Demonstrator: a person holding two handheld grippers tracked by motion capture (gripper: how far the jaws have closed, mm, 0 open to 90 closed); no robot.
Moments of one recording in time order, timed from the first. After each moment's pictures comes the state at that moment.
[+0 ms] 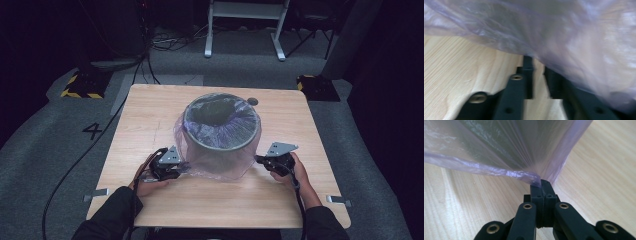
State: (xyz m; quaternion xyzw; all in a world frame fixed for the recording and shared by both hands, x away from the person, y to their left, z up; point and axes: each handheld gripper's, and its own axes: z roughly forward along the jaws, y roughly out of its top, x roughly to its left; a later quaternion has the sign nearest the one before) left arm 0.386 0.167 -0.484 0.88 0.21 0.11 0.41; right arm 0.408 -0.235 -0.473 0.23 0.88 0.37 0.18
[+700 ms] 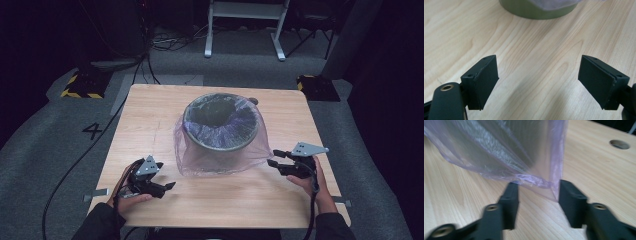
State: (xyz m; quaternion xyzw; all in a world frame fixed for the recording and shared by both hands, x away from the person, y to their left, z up) left arm 0.341 0.217 -0.486 0.86 0.29 0.12 0.40; right arm 0.389 -0.288 -0.452 0.29 0.82 0.46 0.17
